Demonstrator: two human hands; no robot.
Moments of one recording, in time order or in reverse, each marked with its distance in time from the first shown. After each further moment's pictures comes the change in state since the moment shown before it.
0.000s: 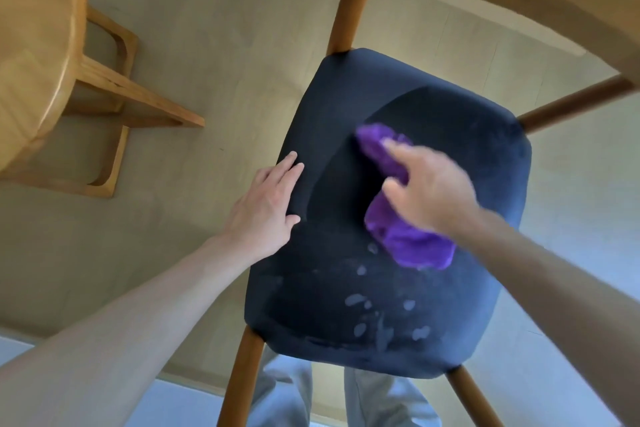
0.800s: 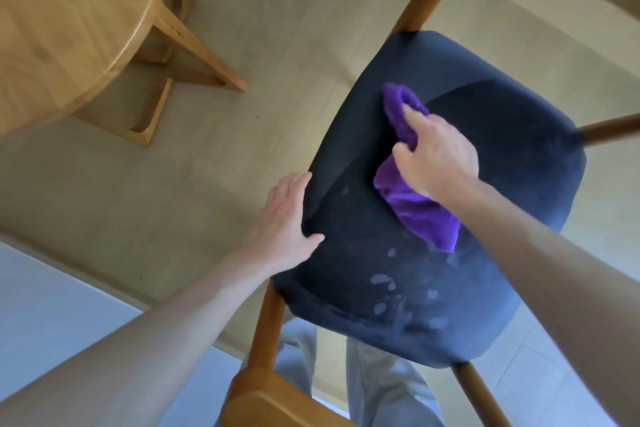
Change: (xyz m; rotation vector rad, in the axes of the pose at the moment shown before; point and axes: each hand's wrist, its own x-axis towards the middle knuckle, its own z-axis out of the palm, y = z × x) left_hand -0.075 -0.017 0.038 -0.257 0.049 -0.229; right_hand 0.032 -0.047 0.029 -0.064 0.011 -0.014
